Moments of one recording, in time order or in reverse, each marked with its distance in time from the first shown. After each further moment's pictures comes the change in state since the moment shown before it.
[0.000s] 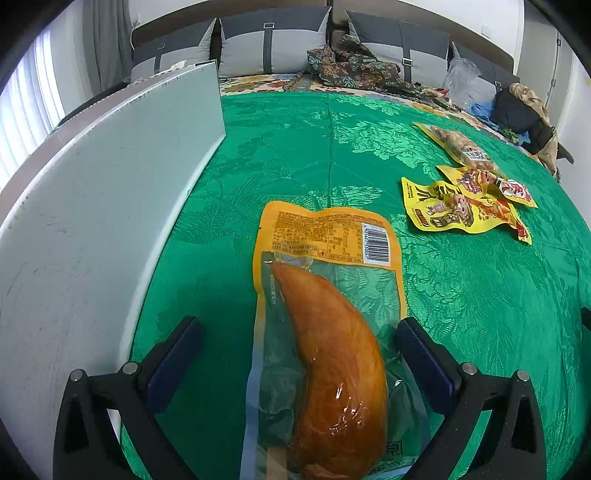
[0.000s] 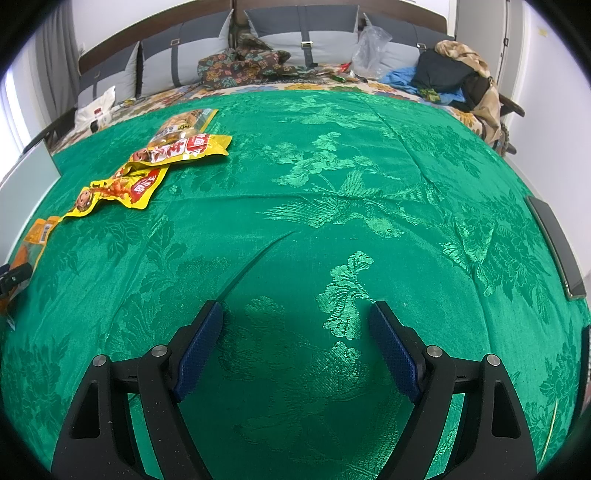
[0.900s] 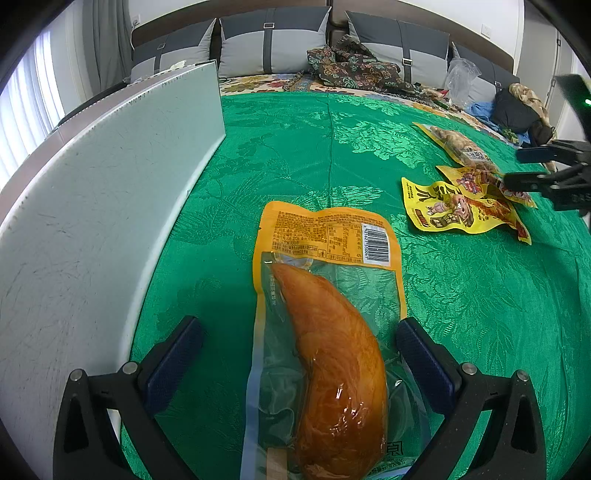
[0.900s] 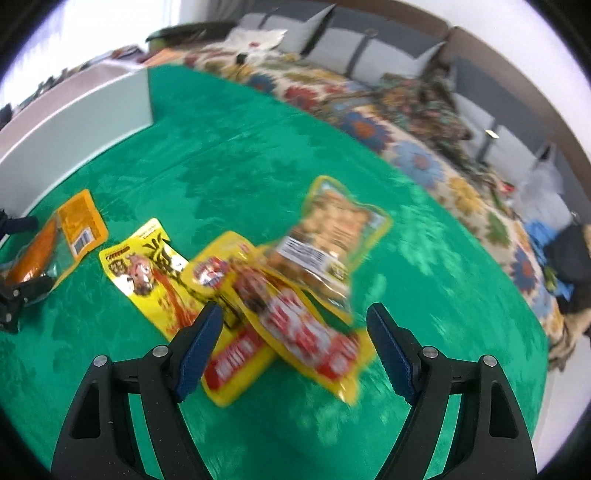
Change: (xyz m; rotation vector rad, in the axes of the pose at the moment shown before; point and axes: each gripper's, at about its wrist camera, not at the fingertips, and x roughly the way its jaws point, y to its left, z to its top) left arm 0.000 0.000 0.000 -0.001 0.000 0.000; right arm 0.069 0.147 0.155 -0.706 0.037 0.243
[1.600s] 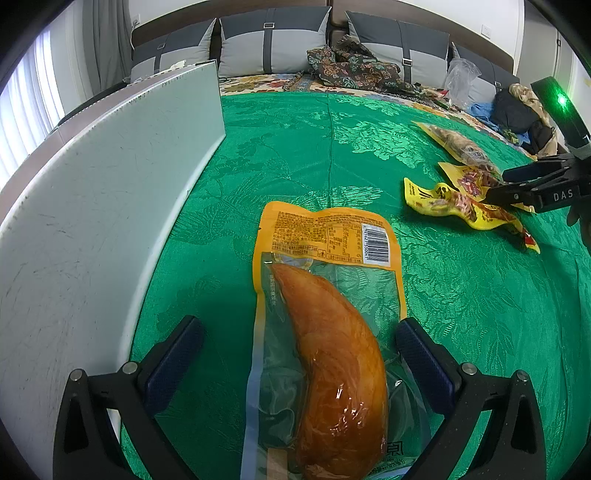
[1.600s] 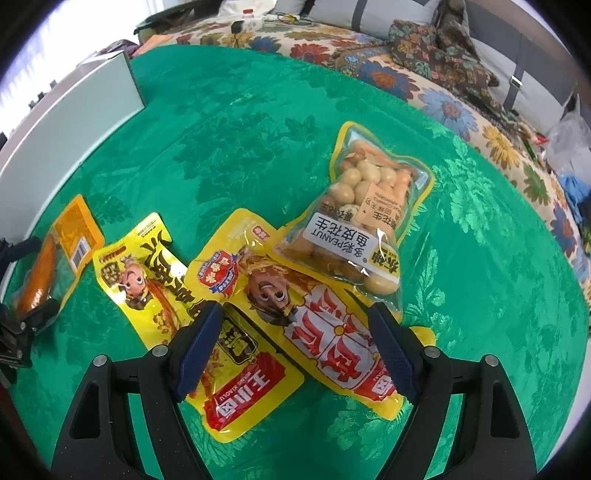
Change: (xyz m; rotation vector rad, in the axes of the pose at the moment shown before) left arm 0.001 0.000 0.000 0.000 0.000 0.000; right arm 0.027 -0.006 0.002 0.112 0.143 0.123
